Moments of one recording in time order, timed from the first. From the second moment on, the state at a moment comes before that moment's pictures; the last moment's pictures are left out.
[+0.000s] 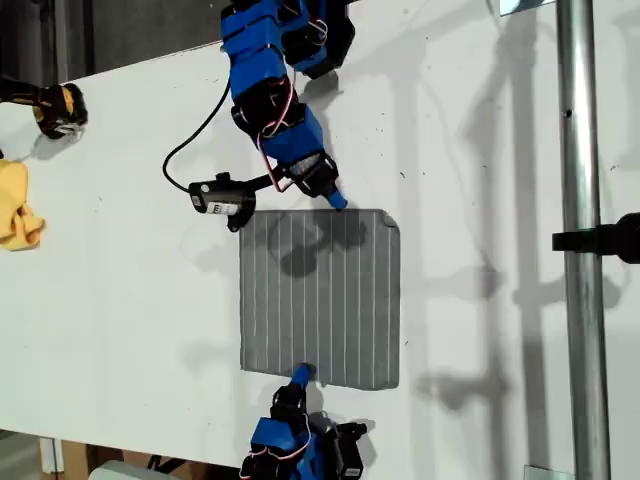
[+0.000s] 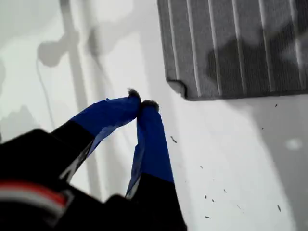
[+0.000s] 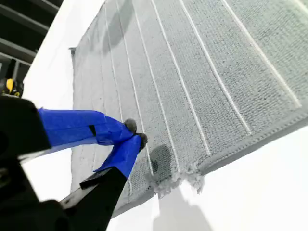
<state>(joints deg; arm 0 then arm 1) -11.6 198.8 178.4 73.7 -73.2 -16.1 95.2 76.3 76.1 63.7</state>
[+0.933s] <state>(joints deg) -11.6 198.8 178.4 73.7 -73.7 -17.4 91.1 76.2 74.3 62.0</state>
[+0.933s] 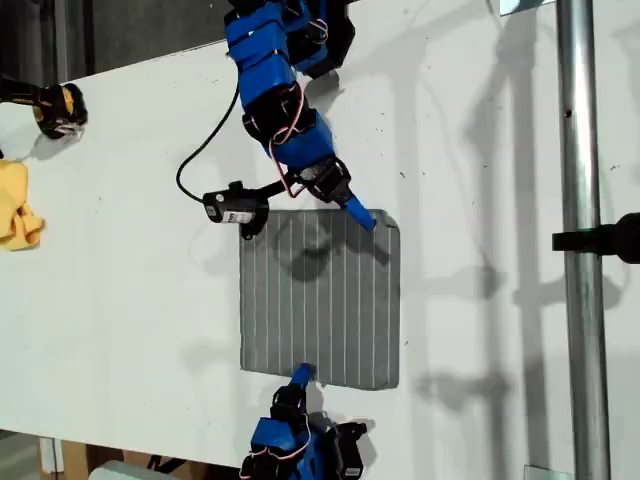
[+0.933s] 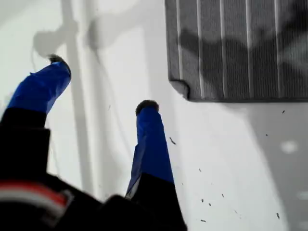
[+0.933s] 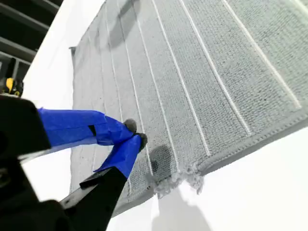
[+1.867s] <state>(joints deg) -11.6 198.8 178.4 73.7 -73.8 -18.2 63.0 66.1 72.5 62.4</state>
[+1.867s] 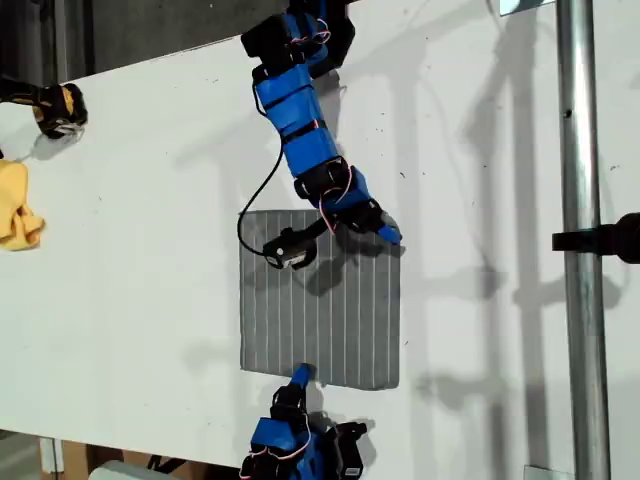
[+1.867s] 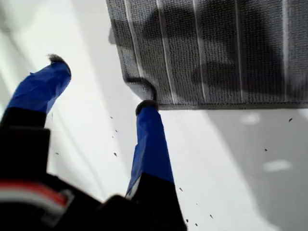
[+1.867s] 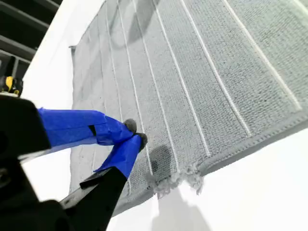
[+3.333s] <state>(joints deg) -11.6 198.8 178.4 73.7 -73.8 -16.7 46.8 55.9 80.4 65.8</state>
